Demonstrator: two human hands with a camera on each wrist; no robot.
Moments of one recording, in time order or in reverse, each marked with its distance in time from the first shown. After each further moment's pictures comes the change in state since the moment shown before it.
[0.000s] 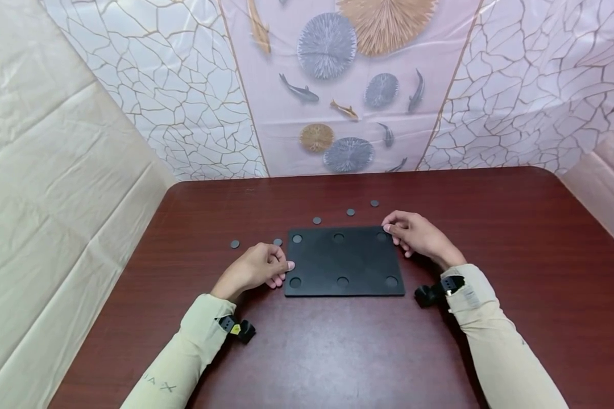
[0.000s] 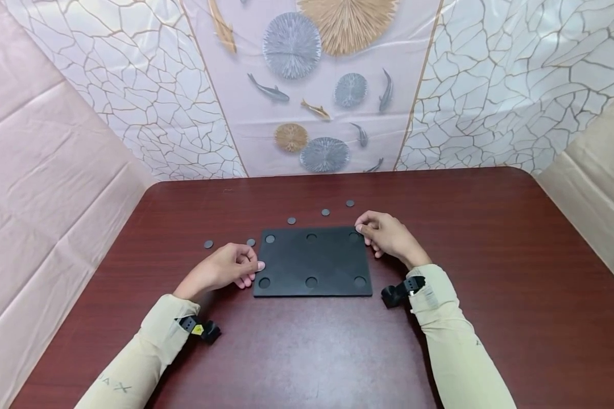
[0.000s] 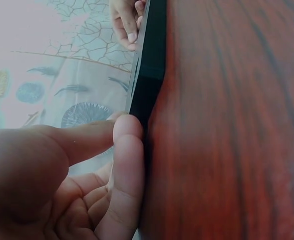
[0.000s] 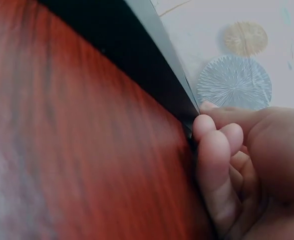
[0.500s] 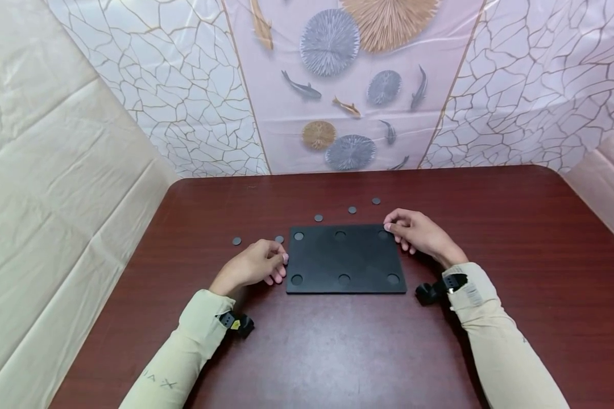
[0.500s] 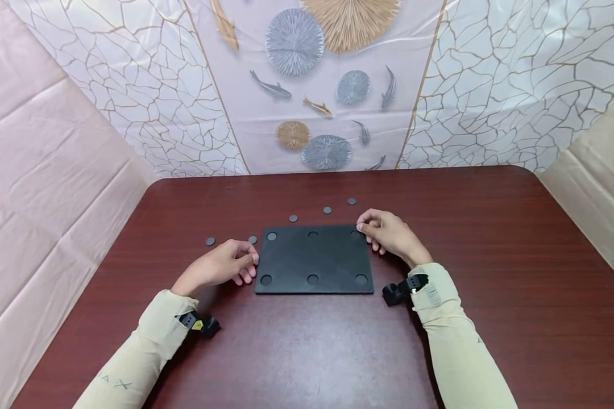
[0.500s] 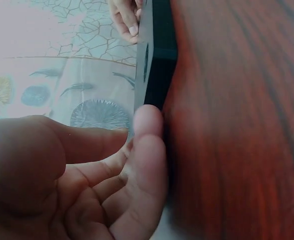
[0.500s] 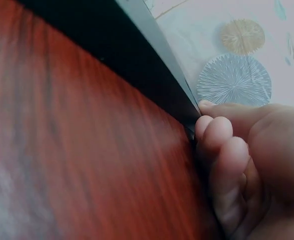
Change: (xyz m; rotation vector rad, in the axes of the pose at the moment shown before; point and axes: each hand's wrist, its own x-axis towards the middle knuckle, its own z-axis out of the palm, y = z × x) left_hand -0.005 0.006 -0.008 0.027 -0.052 0.006; right_hand 0.003 0.005 -0.001 0.023 -0.008 0.008
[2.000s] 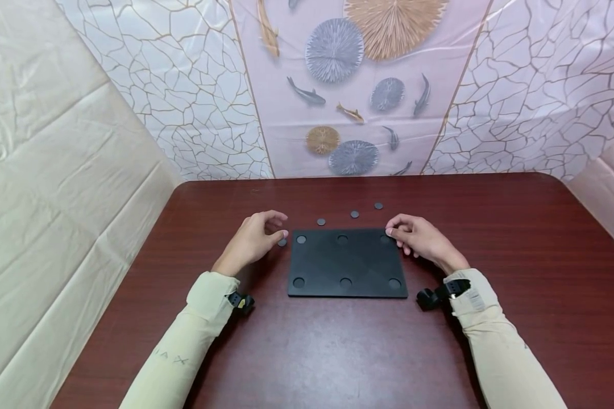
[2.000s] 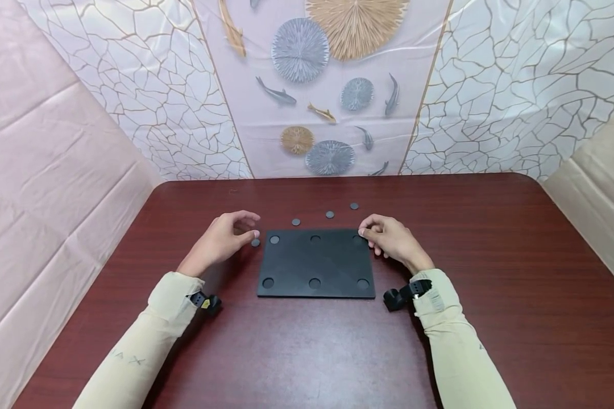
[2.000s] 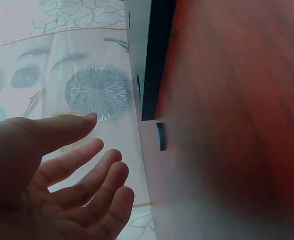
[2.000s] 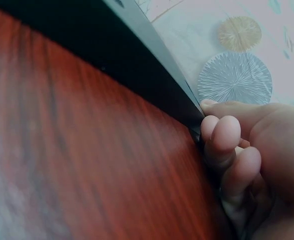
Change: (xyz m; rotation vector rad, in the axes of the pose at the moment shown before) left_hand 0.024 0.012 -0.029 0.225 0.329 0.196; right_hand 0.002 0.004 0.001 -0.021 0.018 -0.009
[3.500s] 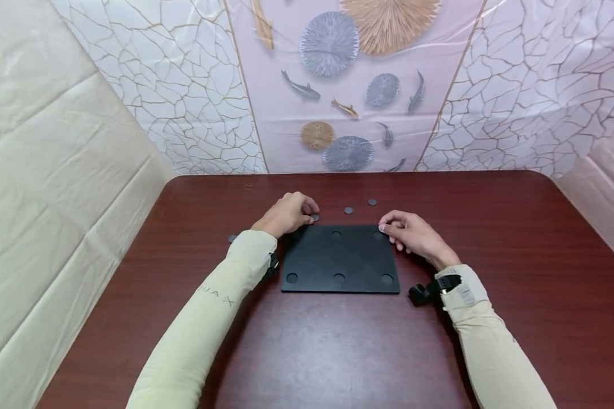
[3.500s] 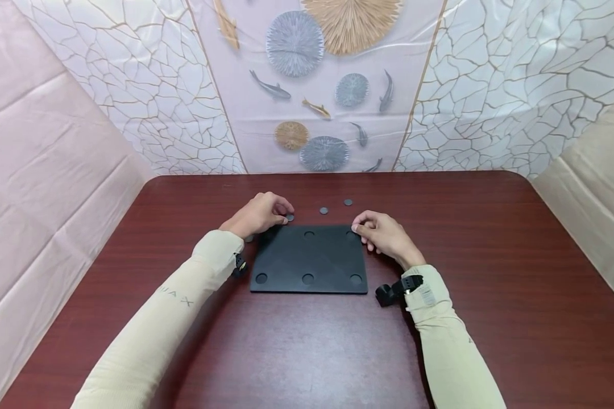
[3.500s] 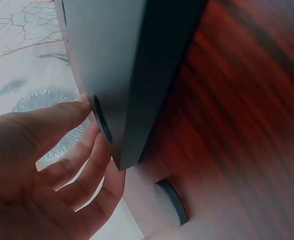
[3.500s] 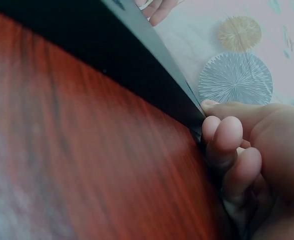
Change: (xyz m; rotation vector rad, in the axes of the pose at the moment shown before) left_hand 0.083 0.038 0.039 0.207 -0.199 0.005; right_hand 0.001 0.002 0.001 -0.002 0.023 0.006
